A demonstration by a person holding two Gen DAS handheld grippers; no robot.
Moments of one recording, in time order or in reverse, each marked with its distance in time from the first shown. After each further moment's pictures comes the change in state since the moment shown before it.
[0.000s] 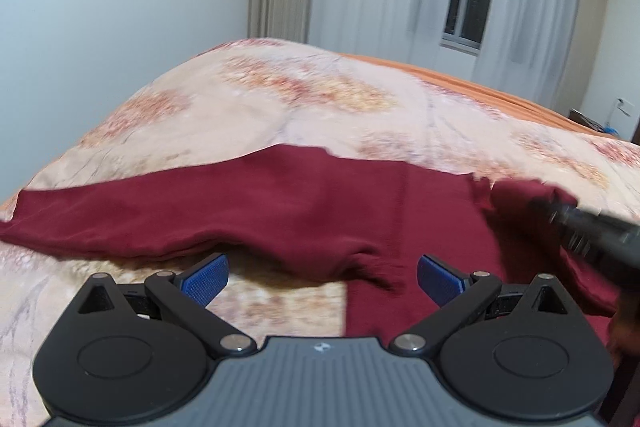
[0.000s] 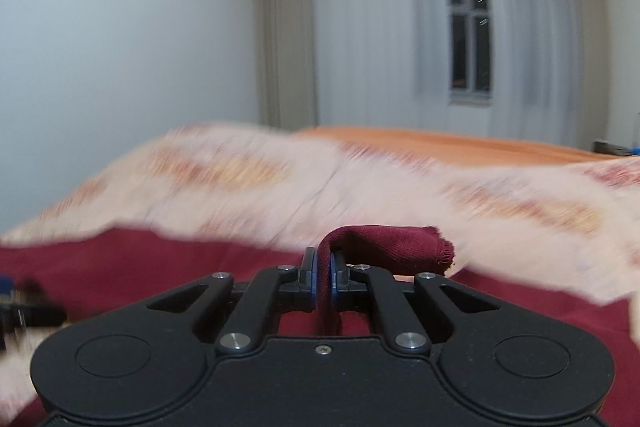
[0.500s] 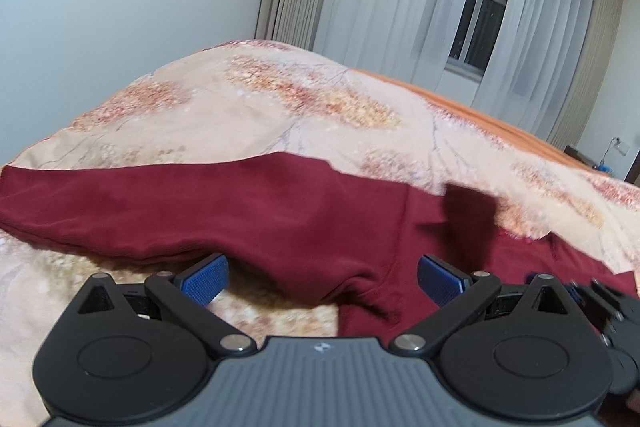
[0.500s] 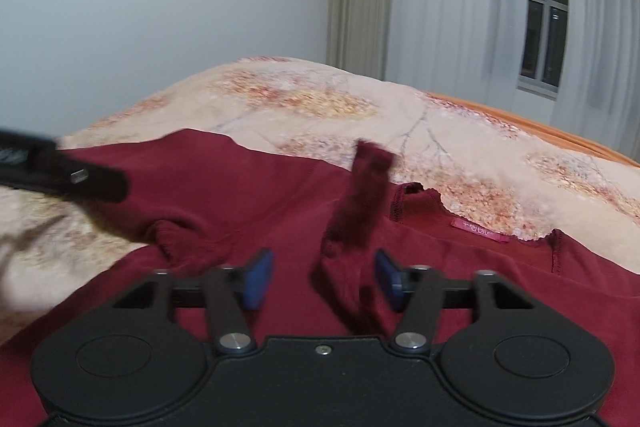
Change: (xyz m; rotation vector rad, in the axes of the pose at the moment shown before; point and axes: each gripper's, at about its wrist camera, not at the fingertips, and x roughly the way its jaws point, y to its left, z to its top) left arm 0.014 0.002 0.005 -0.094 -0.051 -0.055; right arm -0.012 0.029 -0.026 -0.137 0.073 0.150
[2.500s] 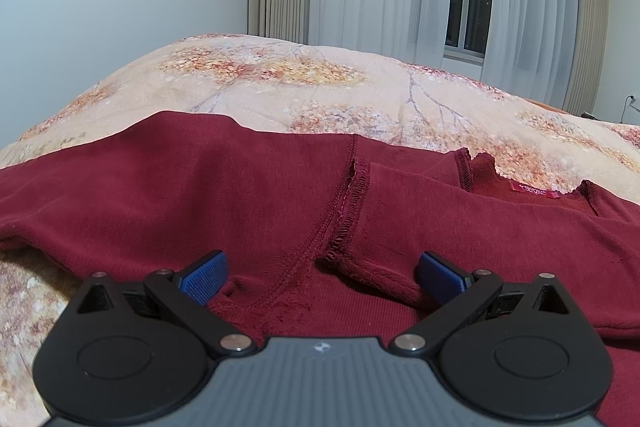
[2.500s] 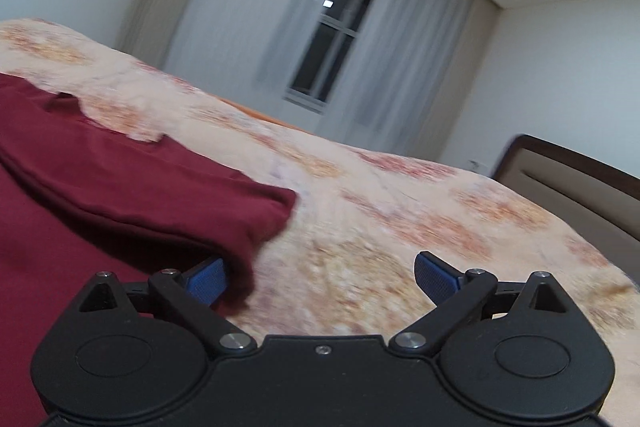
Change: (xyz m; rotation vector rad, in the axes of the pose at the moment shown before) left arm 0.097 -0.082 -0.050 0.134 -0.039 0.090; right arm -0.139 -0.145 -0.123 -0.025 -0.024 -0.810
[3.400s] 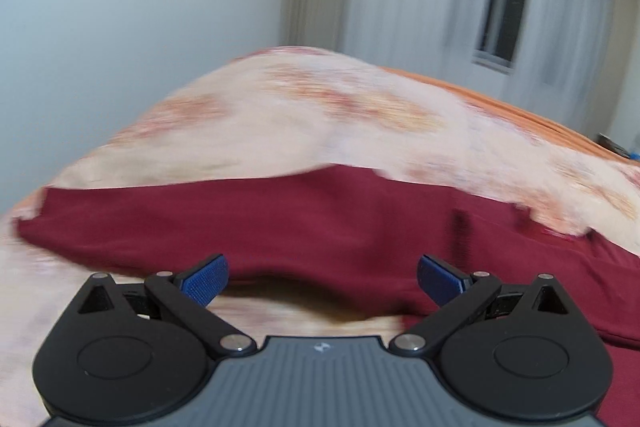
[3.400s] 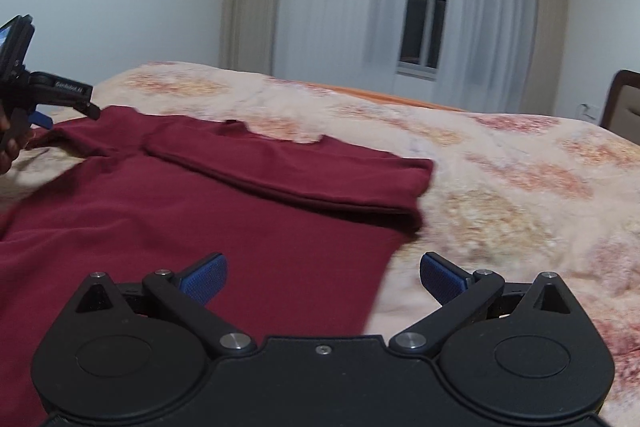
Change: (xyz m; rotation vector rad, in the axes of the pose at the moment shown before) left arm -0.092 0.136 0.057 -0.108 0.071 0.054; right arm -0.135 0.014 0.012 0.112 0.068 0.524
